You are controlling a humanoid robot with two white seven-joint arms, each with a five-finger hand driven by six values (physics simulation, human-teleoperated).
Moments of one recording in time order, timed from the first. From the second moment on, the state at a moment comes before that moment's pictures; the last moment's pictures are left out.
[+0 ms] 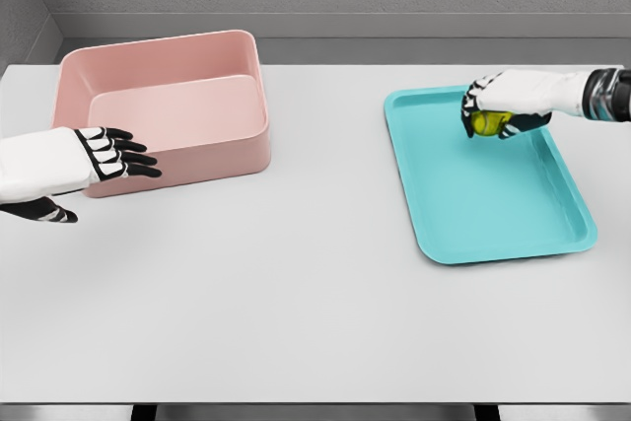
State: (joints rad) left arm -0.48 1.30 -0.63 -1.79 -0.25 -0.61 -0.26; right arm -0.99 -0.78 0.96 -1.10 0.38 -0.61 0.51
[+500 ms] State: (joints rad) left arm -0.48 1.30 -0.63 -1.79 -0.25 -0.61 -0.26; right arm -0.96 -0.87 0.97 -1.53 0.42 -0.61 0.55
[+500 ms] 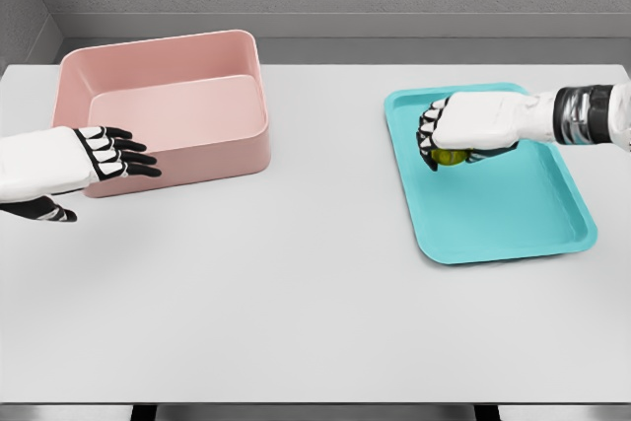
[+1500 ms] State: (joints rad) left arm -0.48 1.30 -0.62 -1.79 -0.25 -0.61 -0.26; right arm -0.98 -0.53 1.10 -1.66 0.53 -0.61 0.61
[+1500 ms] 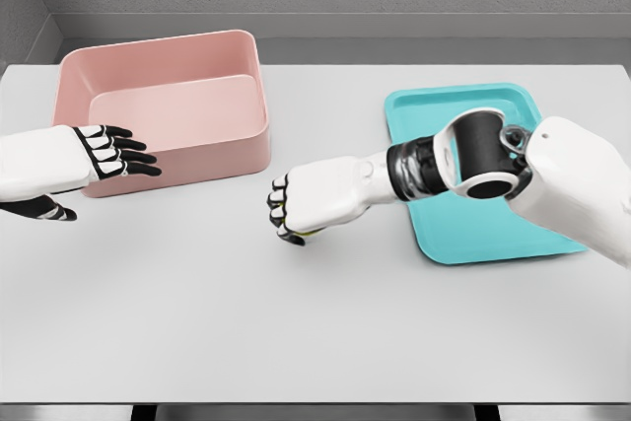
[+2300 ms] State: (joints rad) left arm -0.48 1.30 -0.62 -1.79 -0.25 -0.61 -0.26; right arm -0.97 -0.33 1.14 -1.44 0.59 -0.61 0.61
